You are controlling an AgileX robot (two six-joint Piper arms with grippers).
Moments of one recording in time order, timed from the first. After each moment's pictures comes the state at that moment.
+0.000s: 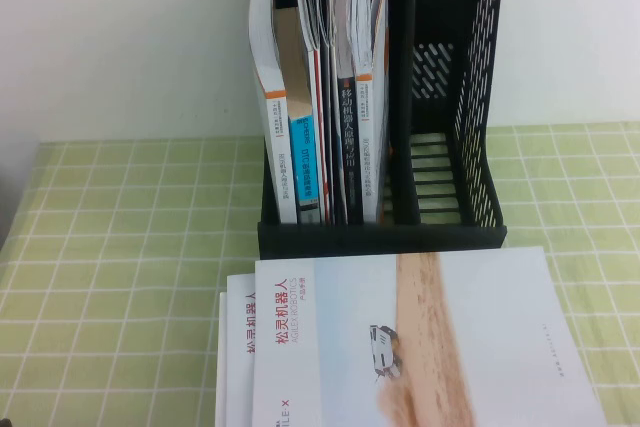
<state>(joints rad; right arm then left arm) 0.09 -0.01 0.03 0.03 0.42 -0.08 -0.04 -0.01 0.02 -0.14 0.38 0.05</state>
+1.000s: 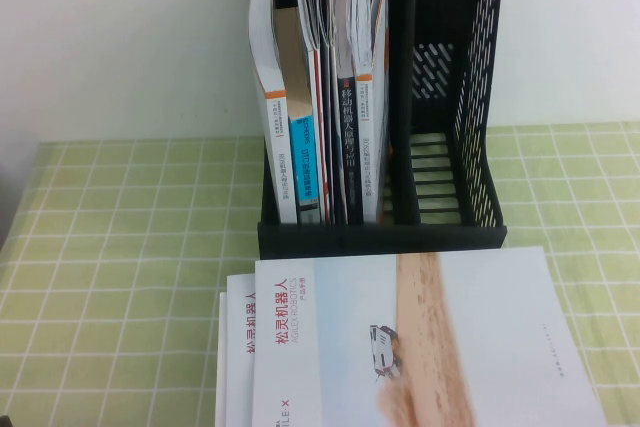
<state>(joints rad) 0.09 -0.01 0.03 0.03 0.42 -0.08 -0.04 -0.01 0.02 -0.15 0.37 0.05</state>
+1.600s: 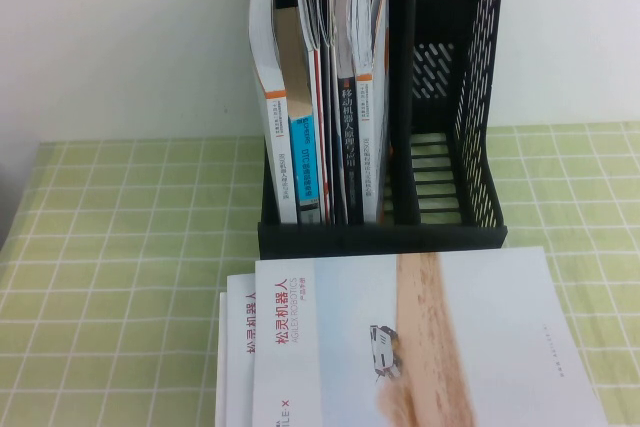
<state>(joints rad) 0.09 -0.01 0.03 0.15 0.08 -0.06 -0.04 -0.01 0.02 -0.40 0.07 0.00</state>
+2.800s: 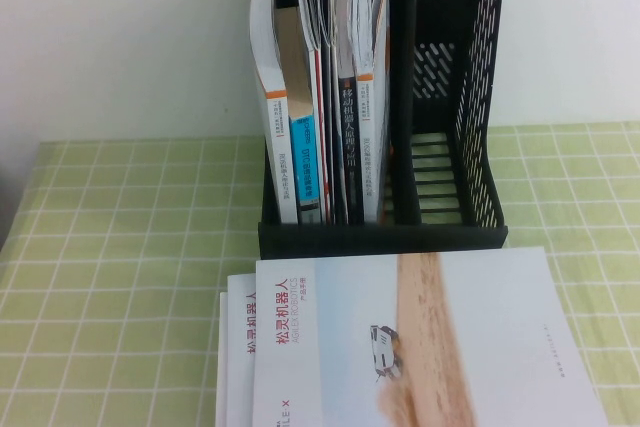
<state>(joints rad) 0.09 0.45 -0.77 0.01 0.41 0.05 -0.04 0.49 -0.77 -0.12 0.35 -0.27</state>
